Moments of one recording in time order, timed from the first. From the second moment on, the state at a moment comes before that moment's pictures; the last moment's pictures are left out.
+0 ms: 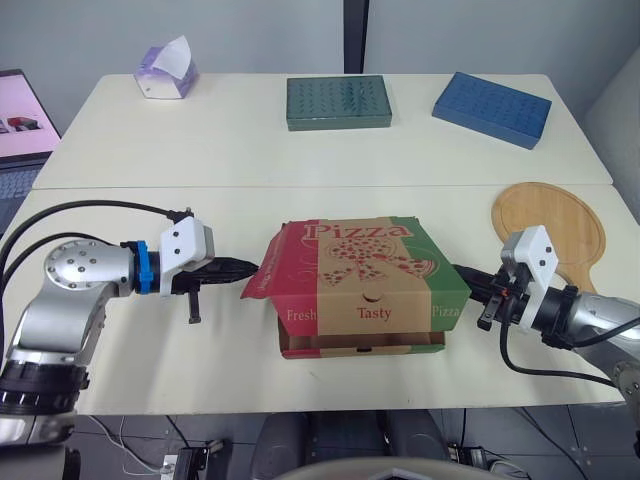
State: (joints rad) left arm -0.21 0.90 0.09 -0.11 -0.38 0.25 -1.24; right arm 0.03 -0.78 -0.21 -0.69 0.72 0.77 0.63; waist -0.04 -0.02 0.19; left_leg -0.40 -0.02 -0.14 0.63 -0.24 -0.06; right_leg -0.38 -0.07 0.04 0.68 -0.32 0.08
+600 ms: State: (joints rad) left arm -0.04 0.74 0.16 -0.27 -0.34 0.12 -1.02; right arm 0.03 -0.78 -0.21 -0.68 0.72 0.77 0.64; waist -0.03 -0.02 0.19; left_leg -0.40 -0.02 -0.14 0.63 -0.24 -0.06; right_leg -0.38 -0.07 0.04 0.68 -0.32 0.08
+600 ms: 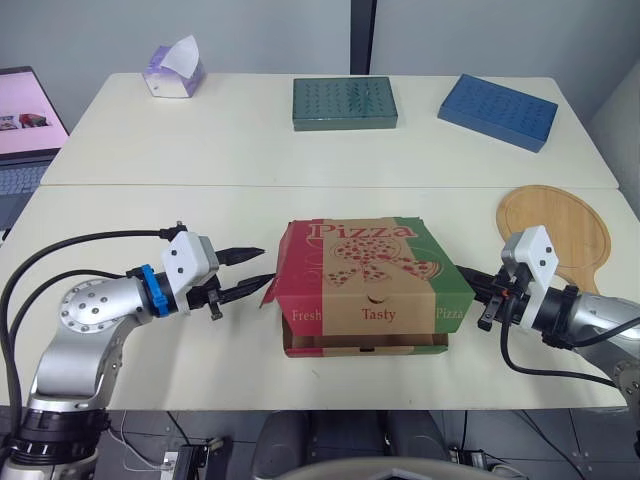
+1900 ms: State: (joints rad) left arm 0.16 0.63 0.21 -0.27 -0.38 -0.05 -0.92; right arm 0.02 -0.79 -0.21 -0.67 0.72 0.77 0.66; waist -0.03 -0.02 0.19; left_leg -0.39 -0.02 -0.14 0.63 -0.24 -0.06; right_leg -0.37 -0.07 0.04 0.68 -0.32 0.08
